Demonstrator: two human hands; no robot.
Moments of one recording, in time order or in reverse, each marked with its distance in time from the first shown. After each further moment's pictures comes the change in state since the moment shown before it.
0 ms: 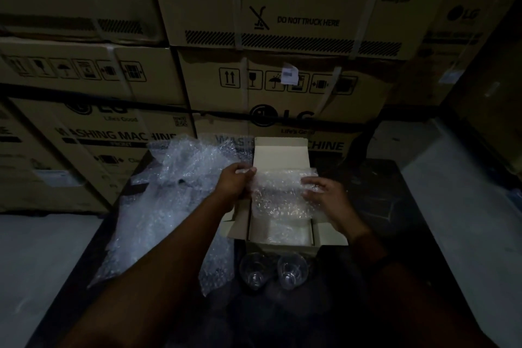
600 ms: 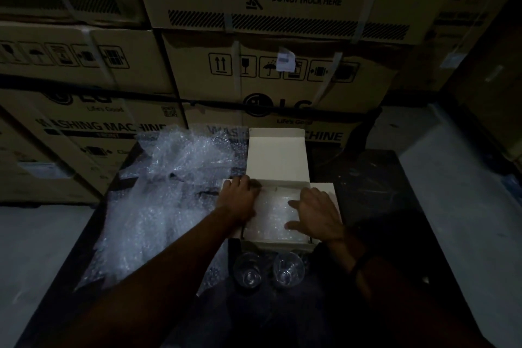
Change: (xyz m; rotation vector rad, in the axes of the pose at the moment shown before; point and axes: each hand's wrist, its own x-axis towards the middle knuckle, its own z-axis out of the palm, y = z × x) left_hand 0.023 -0.056 0.009 1.779 -0.204 0.489; right_hand 0.014 0.048 0.007 -1.601 -0.231 -0.295
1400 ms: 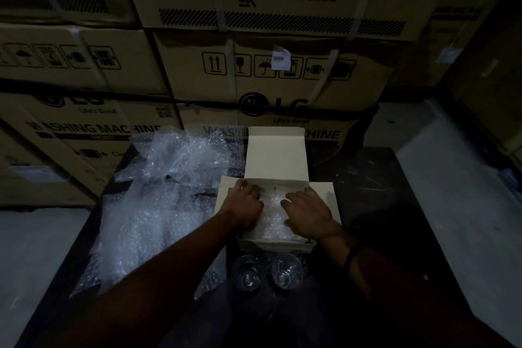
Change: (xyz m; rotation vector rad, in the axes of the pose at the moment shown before) left_hand 0.004 0.012 0.009 0.293 0.026 0.217; right_hand 0.019 -0.005 0.015 -0.189 0.020 -0.178
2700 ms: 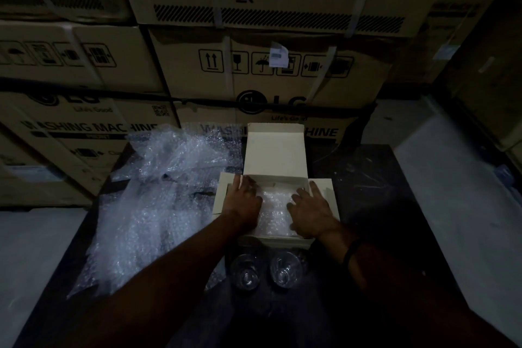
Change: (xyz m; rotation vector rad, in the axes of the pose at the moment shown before) left_hand 0.006 0.012 -0.003 -0.003 -0.118 -0.135; right_hand -0.004 0.005 0.004 -0.073 -0.159 0.065
